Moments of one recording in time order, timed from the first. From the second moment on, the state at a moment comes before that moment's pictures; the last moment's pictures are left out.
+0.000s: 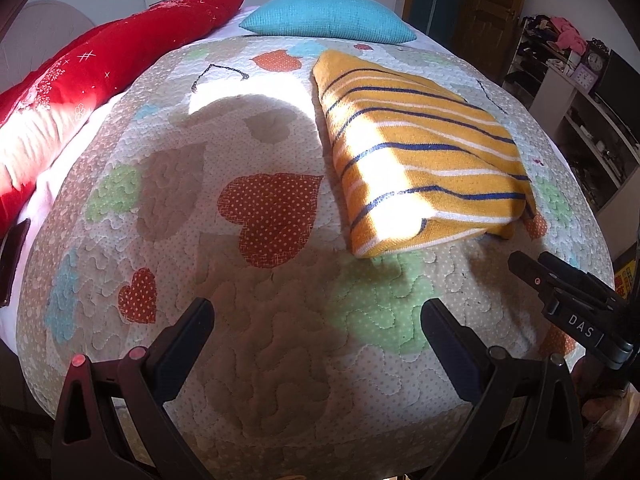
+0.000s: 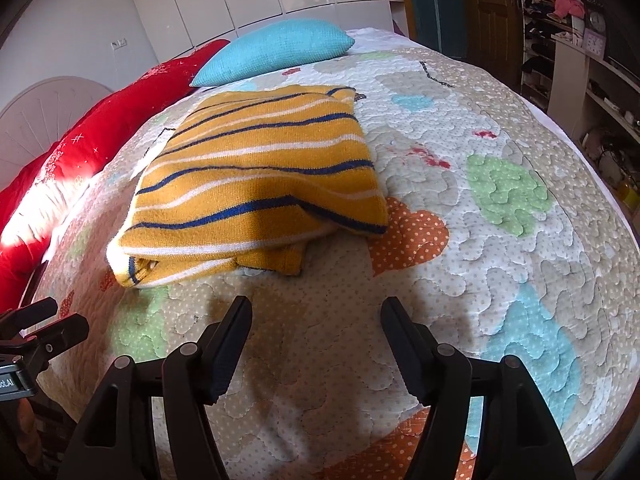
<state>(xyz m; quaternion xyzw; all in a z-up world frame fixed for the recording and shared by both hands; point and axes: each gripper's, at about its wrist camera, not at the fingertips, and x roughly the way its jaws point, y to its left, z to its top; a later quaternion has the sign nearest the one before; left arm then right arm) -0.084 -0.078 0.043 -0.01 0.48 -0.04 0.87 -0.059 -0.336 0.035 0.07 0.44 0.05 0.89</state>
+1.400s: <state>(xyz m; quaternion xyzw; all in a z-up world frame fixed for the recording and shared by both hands) -0.107 -0.097 0.052 0.00 0.48 -0.06 0.87 -0.085 -0.331 0.048 0.06 0.43 0.04 0.90</state>
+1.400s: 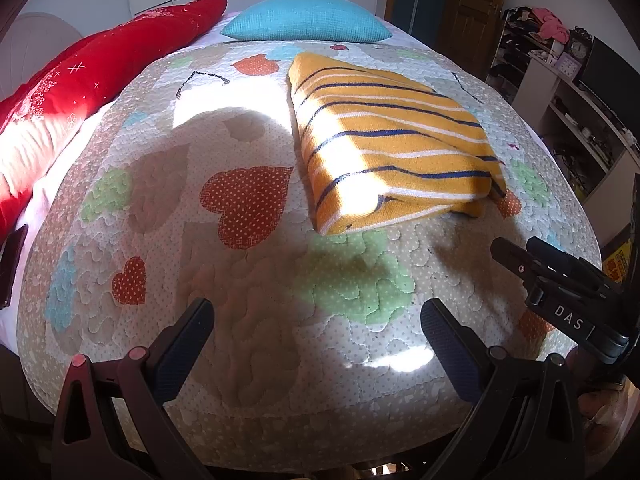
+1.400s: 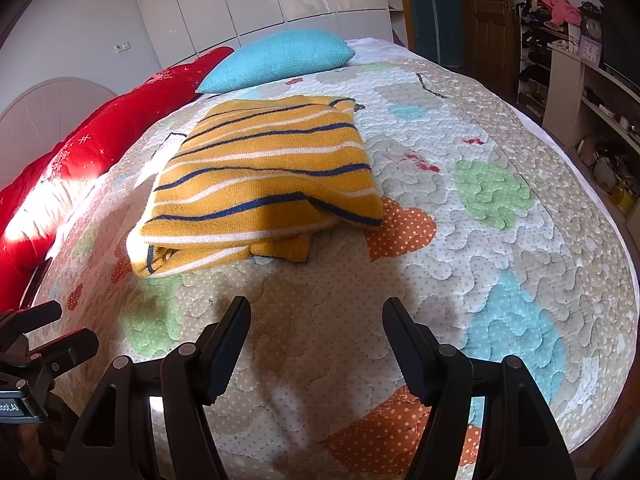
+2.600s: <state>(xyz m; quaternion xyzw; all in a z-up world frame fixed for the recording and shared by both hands) -0.095 -0.092 0.034 -0.02 0.51 -0.07 0.86 -0.077 -0.314 0.051 0.02 0.43 0.05 0.90</state>
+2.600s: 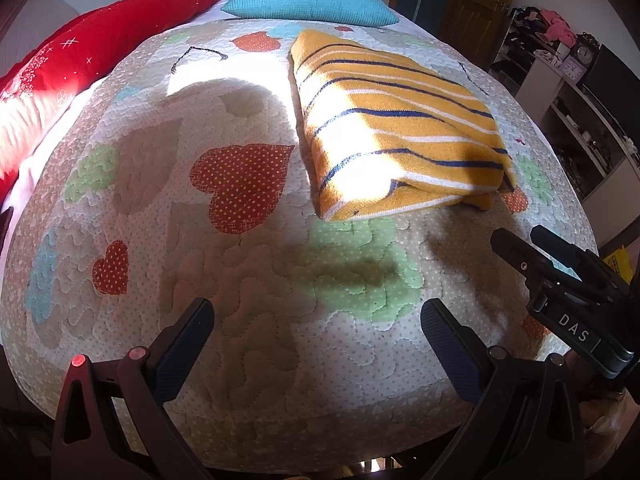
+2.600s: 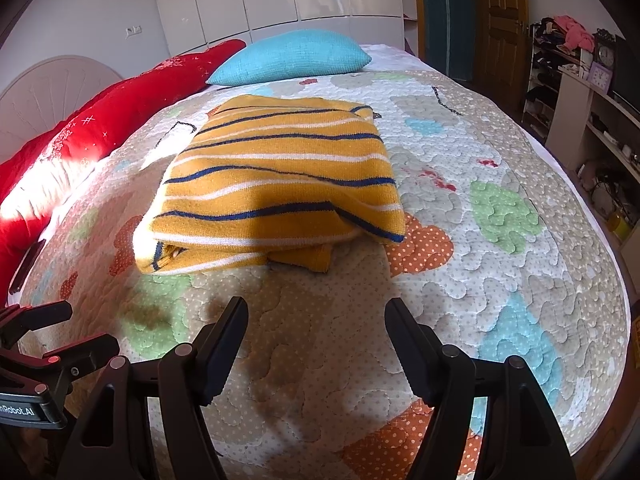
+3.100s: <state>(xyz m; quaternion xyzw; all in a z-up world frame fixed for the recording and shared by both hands) -0.094 -0.090 0.033 -0.02 0.51 -0.07 0.86 -0.073 -0.310 0.050 0.01 0.43 0.05 0.90</state>
